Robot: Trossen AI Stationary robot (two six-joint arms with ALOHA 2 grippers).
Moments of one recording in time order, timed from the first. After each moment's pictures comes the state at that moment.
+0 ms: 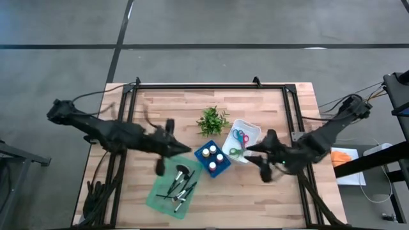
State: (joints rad) left arm -0.39 1.17 1.01 0.02 -0.24 -0.17; right arm 0.64 1.18 1.13 -0.66 0.72 0.87
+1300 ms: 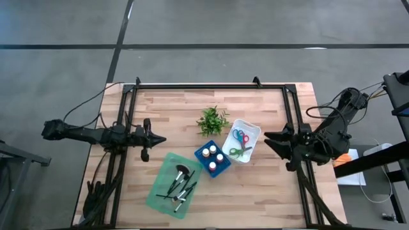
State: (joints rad) left arm -0.12 0.27 0.00 0.15 -0.16 -0.11; right arm 0.85 0.89 0.80 0.29 1.13 0.48
